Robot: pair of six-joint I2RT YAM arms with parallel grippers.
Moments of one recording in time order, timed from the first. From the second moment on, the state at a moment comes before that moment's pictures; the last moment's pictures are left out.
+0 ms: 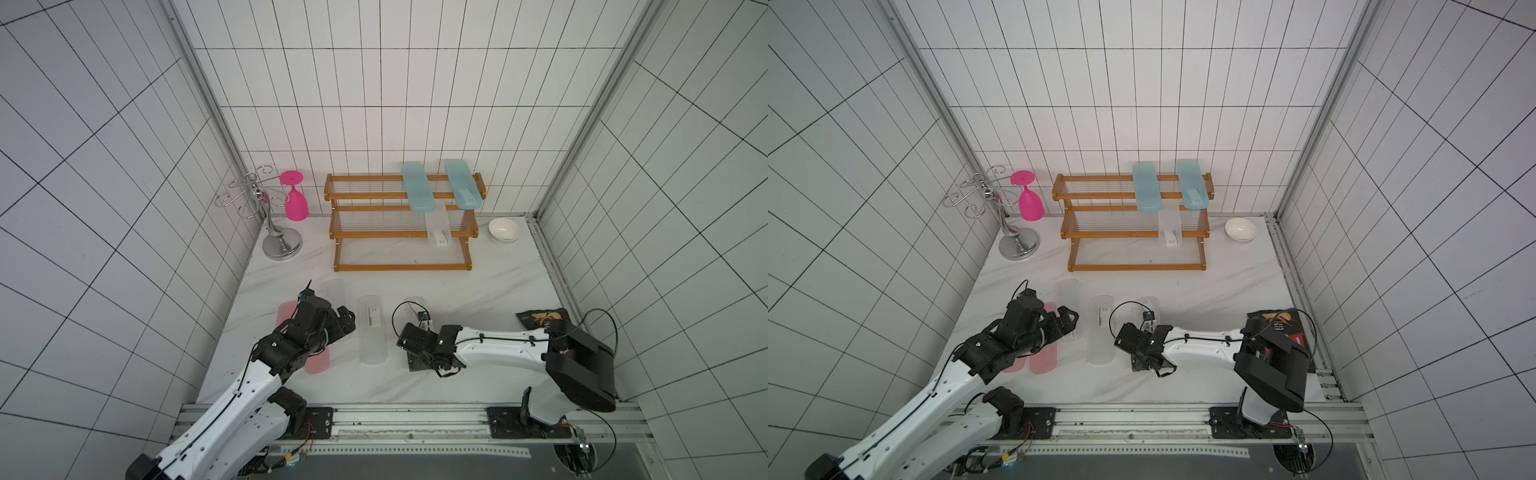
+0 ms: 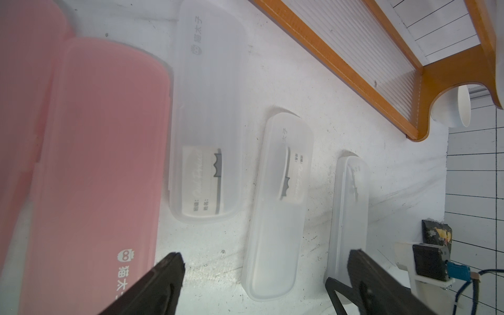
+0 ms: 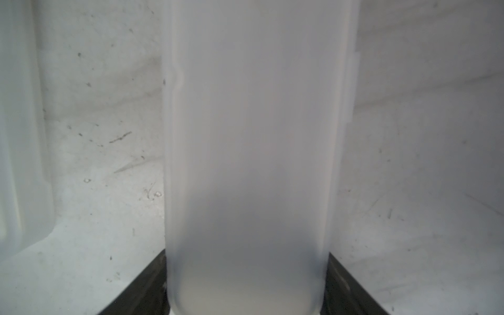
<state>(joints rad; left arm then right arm) -0.49 0.75 0.60 -0.68 -0.02 -0.93 1.26 1.59 0.87 -0.61 0.25 0.97</state>
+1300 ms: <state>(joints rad) -0.40 0.89 0.70 -0.50 -0.03 -0.83 0.93 1.93 1.90 -0.98 0.32 0.48</state>
